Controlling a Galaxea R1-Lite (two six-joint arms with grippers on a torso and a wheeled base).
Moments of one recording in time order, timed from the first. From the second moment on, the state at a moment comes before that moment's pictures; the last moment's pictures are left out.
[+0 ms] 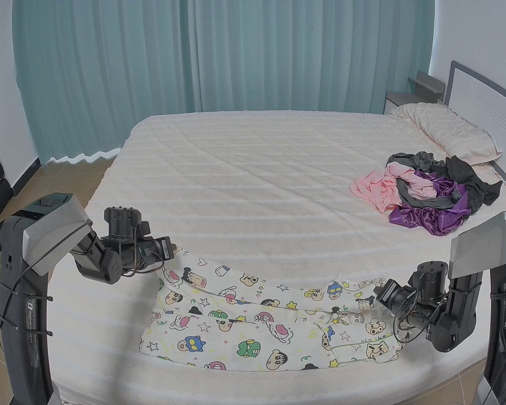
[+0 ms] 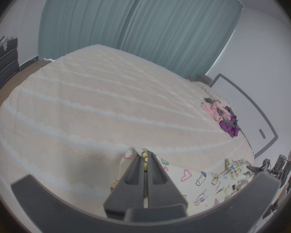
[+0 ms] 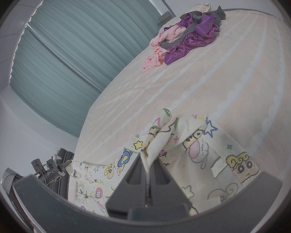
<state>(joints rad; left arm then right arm) -0.08 2.45 -1.16 -0.74 -0.29 -0.31 0.23 2.39 -0.32 -1.55 -0.01 0.80</state>
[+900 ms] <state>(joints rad) -0.05 2.39 -0.68 -1.36 -0.29 -0.34 0.22 2.36 -0.34 -1.55 -0.05 0.83</state>
